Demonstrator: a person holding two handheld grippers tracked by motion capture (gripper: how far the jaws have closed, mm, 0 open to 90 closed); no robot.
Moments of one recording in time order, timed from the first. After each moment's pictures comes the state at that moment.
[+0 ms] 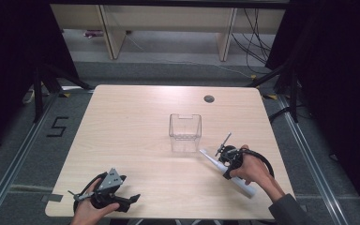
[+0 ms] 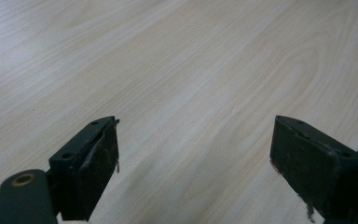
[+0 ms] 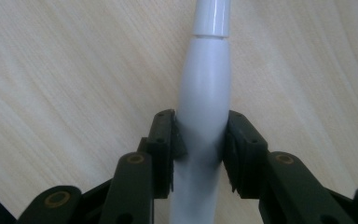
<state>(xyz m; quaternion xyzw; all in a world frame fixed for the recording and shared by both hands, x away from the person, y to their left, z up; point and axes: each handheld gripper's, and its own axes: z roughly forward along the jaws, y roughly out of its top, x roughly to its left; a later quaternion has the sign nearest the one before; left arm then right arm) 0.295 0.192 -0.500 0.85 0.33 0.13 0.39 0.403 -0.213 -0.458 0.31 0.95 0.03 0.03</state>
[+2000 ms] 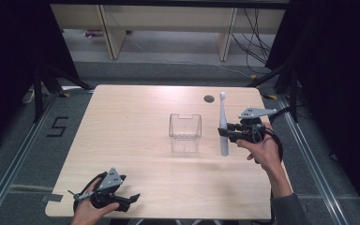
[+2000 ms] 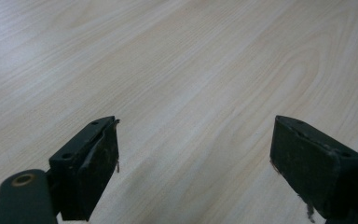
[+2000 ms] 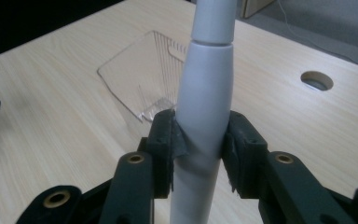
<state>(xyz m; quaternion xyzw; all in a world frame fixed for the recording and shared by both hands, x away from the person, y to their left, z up) 0.296 0.192 -0.500 0.85 0.33 0.13 0.40 0.423 -0.247 -0.379 0.35 0.81 0.44 0.15</state>
